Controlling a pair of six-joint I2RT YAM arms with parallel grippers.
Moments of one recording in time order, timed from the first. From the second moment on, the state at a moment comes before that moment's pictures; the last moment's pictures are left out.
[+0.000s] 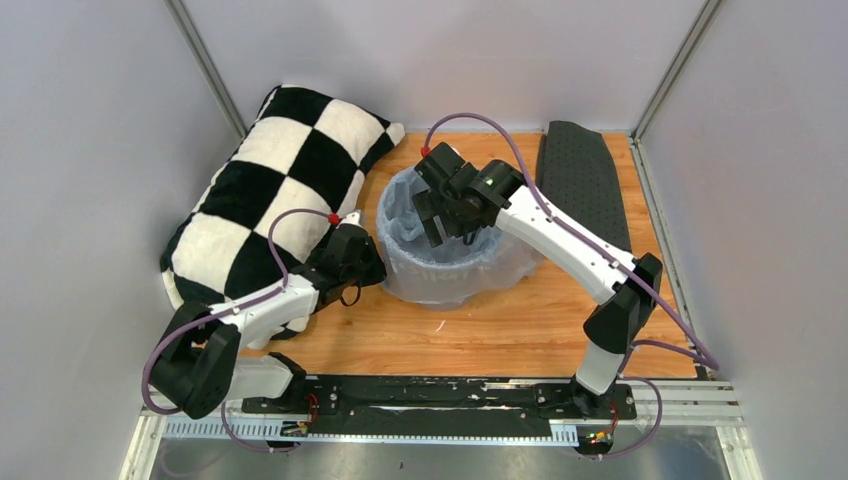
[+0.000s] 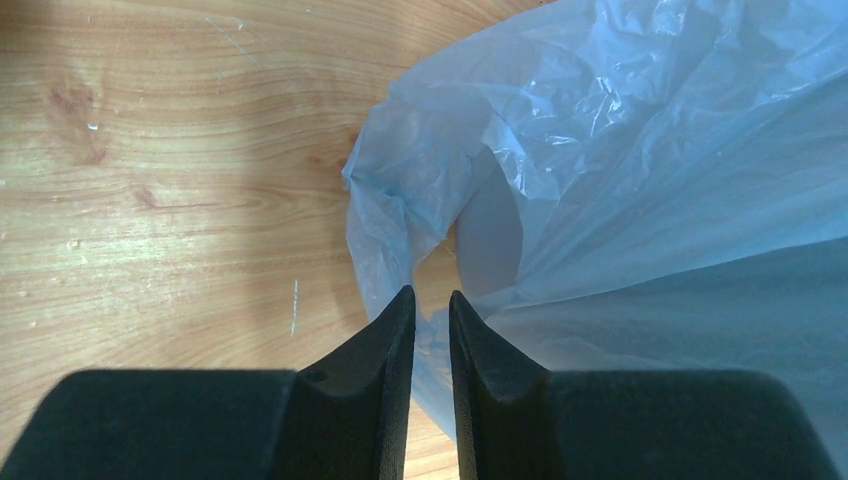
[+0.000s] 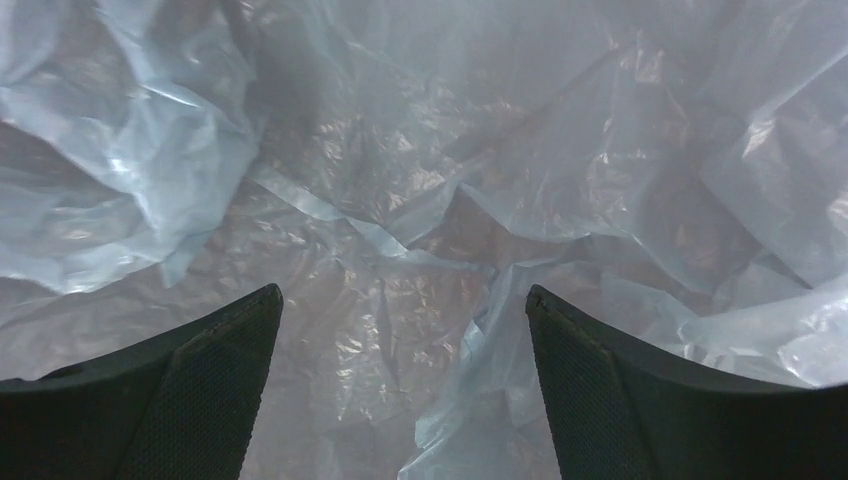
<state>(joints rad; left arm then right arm) -0.54 1.26 0.56 -0.02 -0.08 -0.68 0.86 1.73 1.87 -1.17 0.30 0.33</state>
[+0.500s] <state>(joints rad) -0.54 1.35 0.56 0.03 -0.05 -0.68 0.83 1.82 1.76 -1.10 0.28 0.37</state>
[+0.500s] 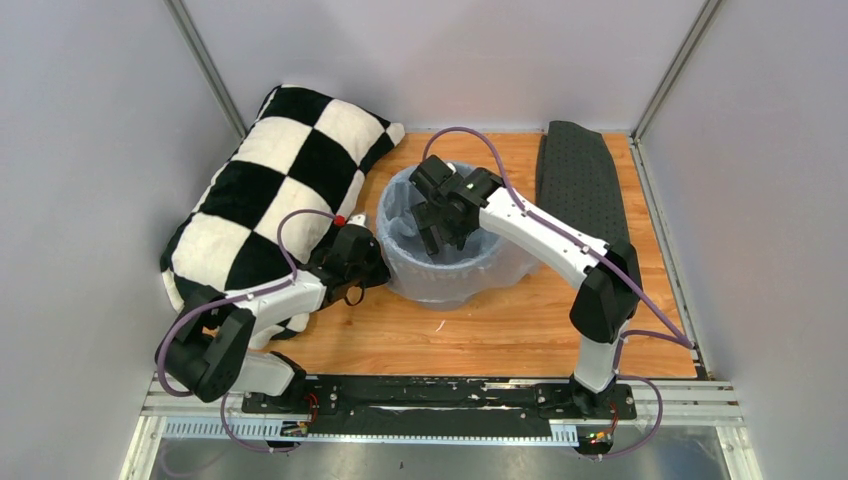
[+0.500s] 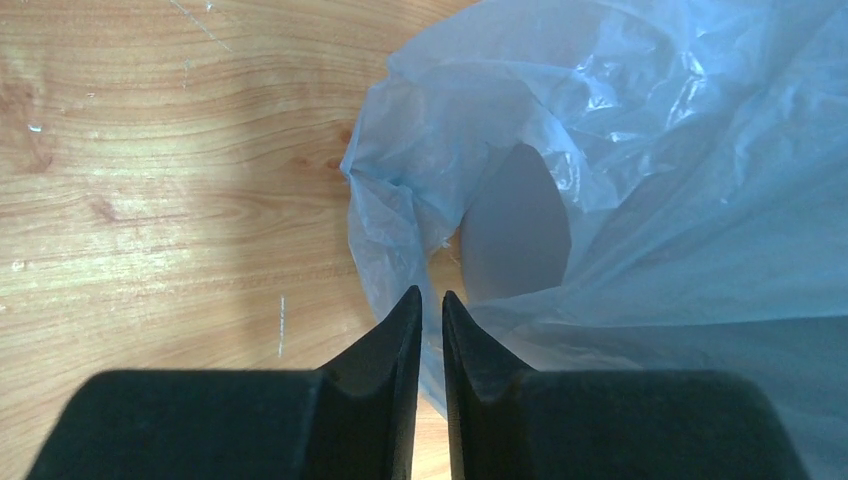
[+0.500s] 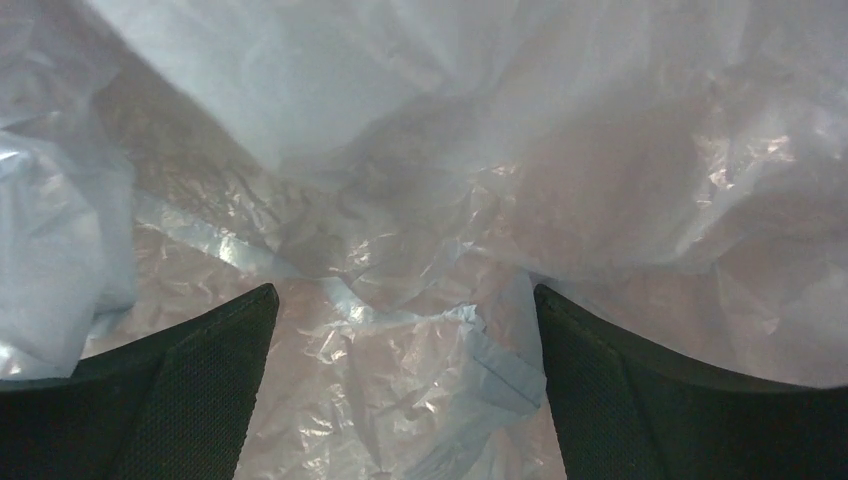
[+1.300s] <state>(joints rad) -0.54 1.43 0.56 0.08 -0.02 -0.68 0.79 1.88 1.65 -0.99 0.21 0.34</state>
